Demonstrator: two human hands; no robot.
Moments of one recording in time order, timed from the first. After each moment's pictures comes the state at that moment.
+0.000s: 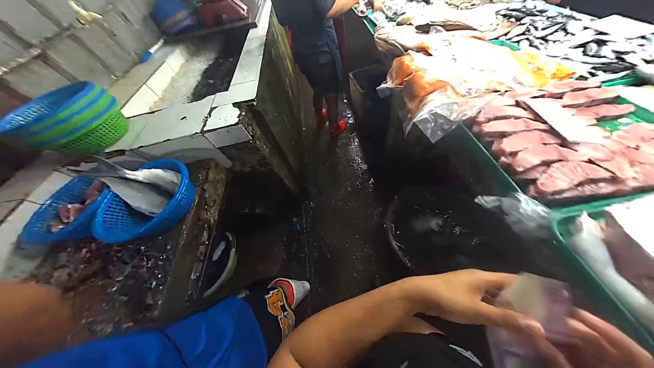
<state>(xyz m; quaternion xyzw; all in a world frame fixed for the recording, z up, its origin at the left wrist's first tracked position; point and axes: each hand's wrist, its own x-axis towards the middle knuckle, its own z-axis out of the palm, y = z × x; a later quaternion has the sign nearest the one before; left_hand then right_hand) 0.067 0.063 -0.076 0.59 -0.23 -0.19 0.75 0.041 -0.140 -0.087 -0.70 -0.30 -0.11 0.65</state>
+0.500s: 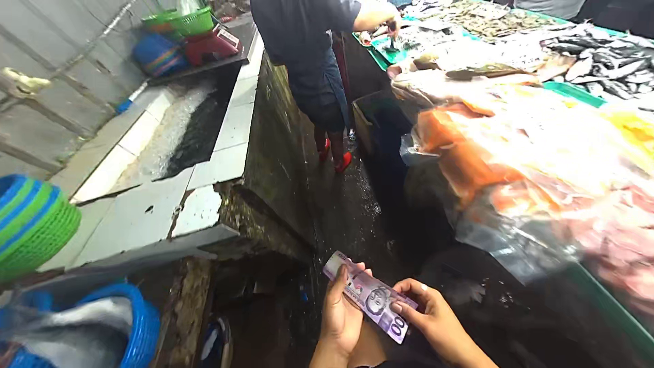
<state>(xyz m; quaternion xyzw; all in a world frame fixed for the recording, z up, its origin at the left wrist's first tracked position) 0.231 0.352 -0.116 0.23 0.29 0.21 0.91 0.311 0.191 -0.151 -0.64 -0.24 0.28 0.67</state>
